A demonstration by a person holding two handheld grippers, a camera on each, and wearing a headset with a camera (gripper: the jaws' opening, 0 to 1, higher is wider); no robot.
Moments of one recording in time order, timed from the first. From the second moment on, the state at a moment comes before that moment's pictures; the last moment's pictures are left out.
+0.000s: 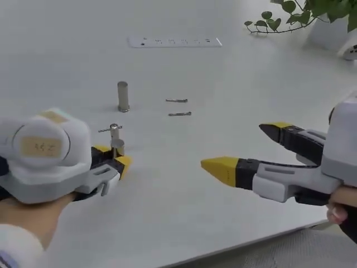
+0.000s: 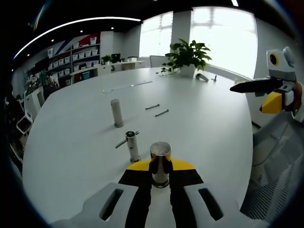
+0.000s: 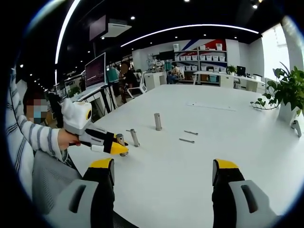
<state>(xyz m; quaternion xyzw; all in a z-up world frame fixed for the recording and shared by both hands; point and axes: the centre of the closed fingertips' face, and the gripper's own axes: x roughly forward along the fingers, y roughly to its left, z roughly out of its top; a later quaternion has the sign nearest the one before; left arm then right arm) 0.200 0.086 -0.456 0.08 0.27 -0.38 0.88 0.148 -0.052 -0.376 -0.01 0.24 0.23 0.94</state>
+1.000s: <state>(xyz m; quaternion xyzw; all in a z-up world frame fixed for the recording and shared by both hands) 0.189 0.082 -0.473 0.10 0.29 -0.39 0.87 0.143 -0.048 -0.381 0.00 0.24 0.23 0.94</state>
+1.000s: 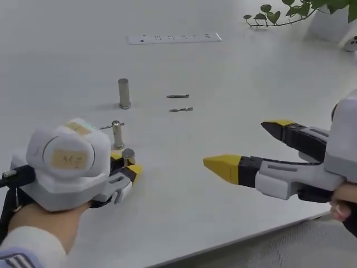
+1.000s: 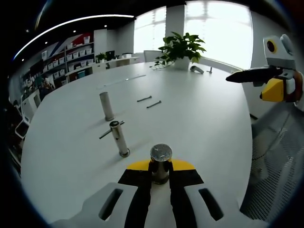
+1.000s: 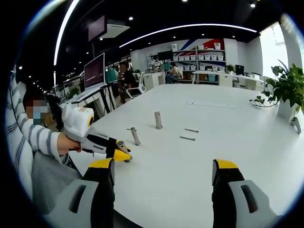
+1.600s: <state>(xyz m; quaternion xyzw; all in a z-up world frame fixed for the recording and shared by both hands) 0.170 0.080 -0.442 0.06 0.25 -0.48 0.84 0.140 -0.054 -0.380 0.00 0.24 0.22 0.95</state>
